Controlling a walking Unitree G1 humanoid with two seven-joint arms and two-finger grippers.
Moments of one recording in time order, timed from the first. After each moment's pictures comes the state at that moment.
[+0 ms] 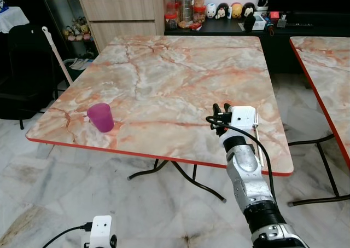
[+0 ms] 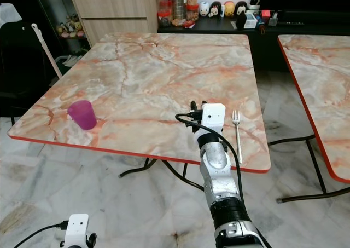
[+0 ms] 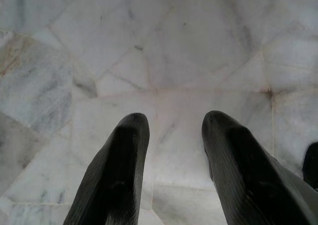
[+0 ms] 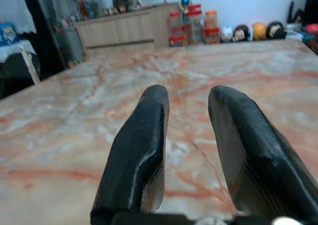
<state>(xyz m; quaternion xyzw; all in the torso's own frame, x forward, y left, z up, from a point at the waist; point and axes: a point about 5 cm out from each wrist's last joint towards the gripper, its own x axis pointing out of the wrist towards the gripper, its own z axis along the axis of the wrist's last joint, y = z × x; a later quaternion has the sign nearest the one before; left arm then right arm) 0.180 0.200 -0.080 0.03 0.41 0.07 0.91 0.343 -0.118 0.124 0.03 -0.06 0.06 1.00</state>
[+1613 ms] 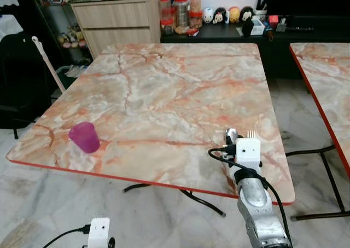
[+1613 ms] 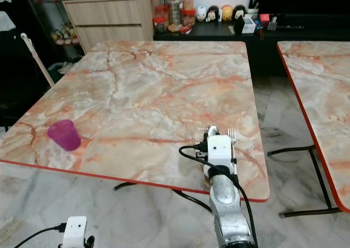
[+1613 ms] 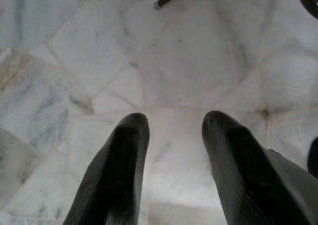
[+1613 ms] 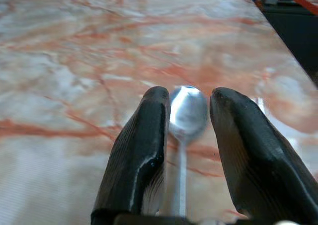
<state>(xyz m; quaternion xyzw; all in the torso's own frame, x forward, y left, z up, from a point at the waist) 0.176 0.204 -0.081 0.03 0.41 0.07 0.91 0.287 -0.148 0.078 -0.07 0.05 -0.03 1.00</state>
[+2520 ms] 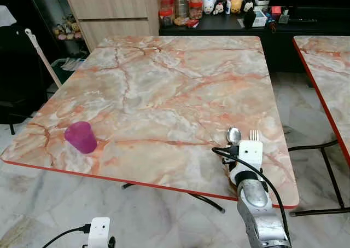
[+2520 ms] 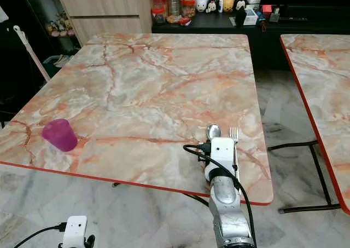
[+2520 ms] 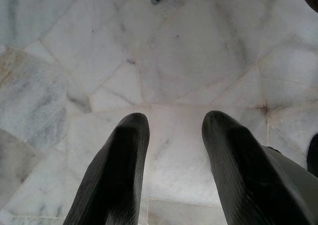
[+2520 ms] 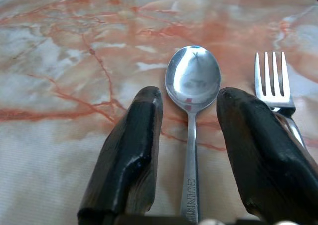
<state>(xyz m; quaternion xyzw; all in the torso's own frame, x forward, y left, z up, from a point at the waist) 0.177 0.203 -0.081 0.03 0.41 0.07 0.91 0.285 -0.144 0.072 -0.02 0.10 -0.04 0.99</state>
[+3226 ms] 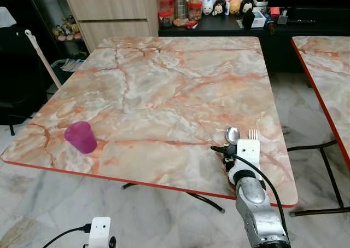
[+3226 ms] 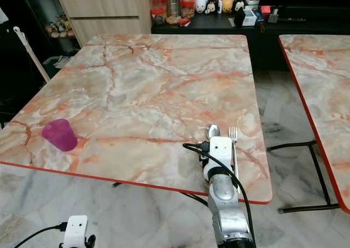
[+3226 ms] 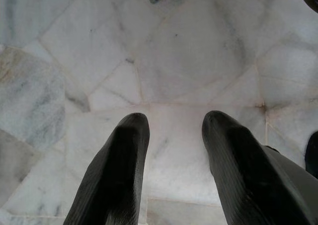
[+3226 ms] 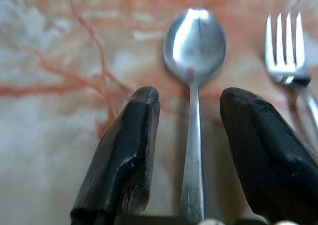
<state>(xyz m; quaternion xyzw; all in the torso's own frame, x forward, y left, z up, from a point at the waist) 0.177 0.202 -0.081 0.03 0.41 0.06 0.91 0.287 -0.144 0.059 -0.02 0.15 -0.04 0.99</state>
